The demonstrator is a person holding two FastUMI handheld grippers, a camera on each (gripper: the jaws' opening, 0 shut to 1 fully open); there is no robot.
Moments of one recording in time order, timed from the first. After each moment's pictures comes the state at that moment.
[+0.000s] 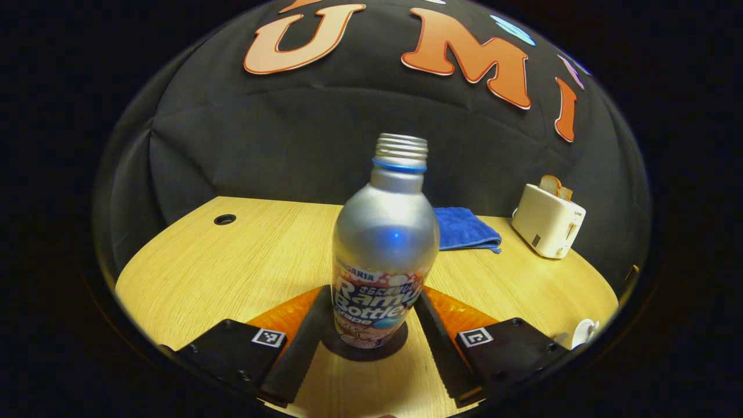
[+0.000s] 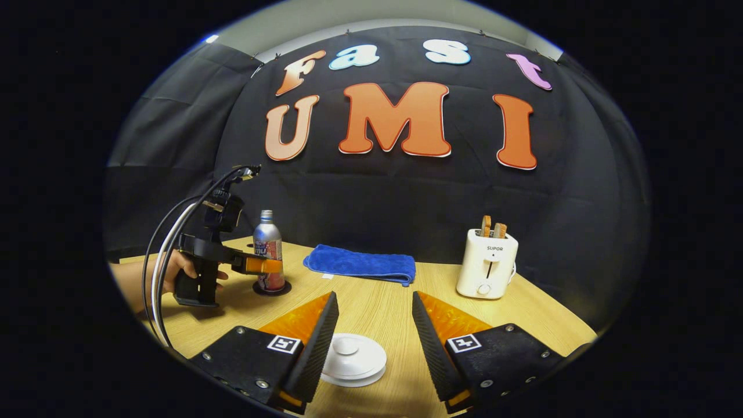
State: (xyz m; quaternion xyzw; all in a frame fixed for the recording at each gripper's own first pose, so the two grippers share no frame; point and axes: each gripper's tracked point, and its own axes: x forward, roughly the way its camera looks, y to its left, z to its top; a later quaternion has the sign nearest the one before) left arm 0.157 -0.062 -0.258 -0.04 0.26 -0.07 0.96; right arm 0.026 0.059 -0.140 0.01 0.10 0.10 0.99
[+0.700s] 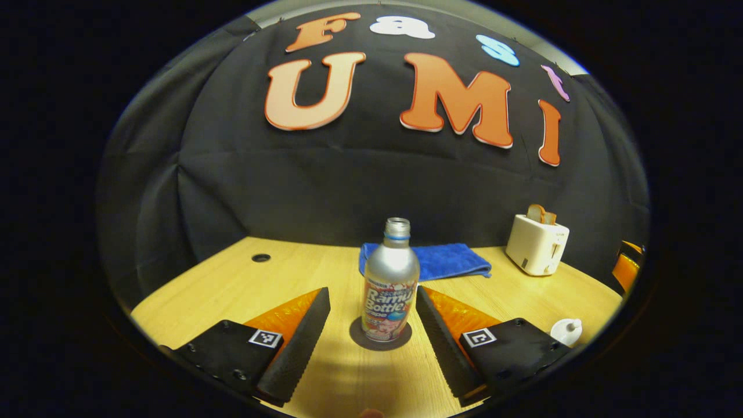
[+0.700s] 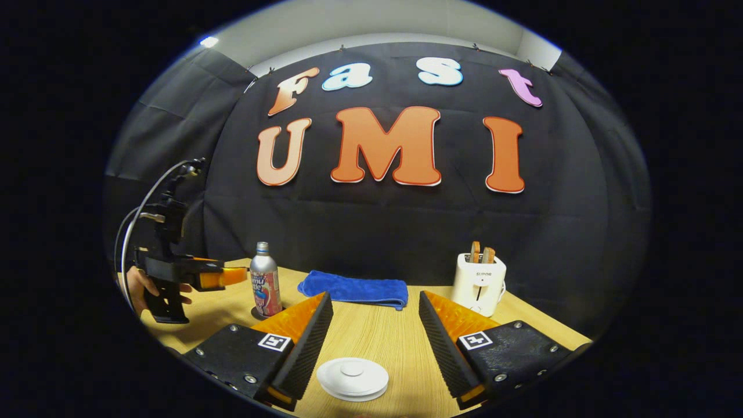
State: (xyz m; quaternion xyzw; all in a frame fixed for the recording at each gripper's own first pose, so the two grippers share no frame) left arm 0.093 -0.018 -0.149 -0.02 0.12 -0.03 0.99; right arm 0.030 0.060 -0.080 0.01 0.04 0.06 1.00
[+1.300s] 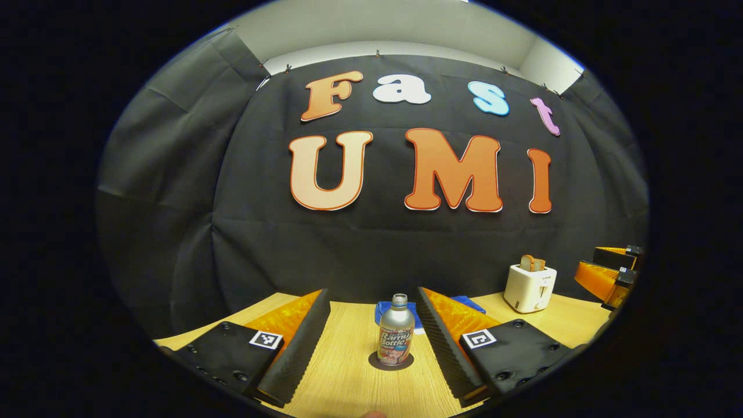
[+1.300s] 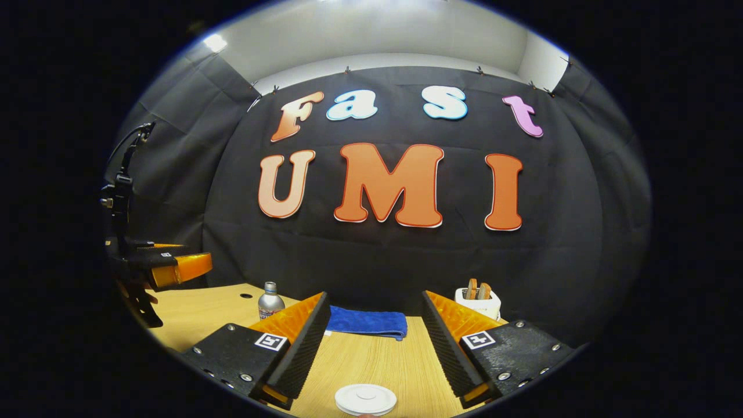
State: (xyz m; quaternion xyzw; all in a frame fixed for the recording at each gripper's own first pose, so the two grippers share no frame) left arm 0.030 -0.006 -0.044 -0.02 0.00 -0.01 1.00; right arm 0.024 0.075 -0.010 0.01 -0.02 0.05 1.00
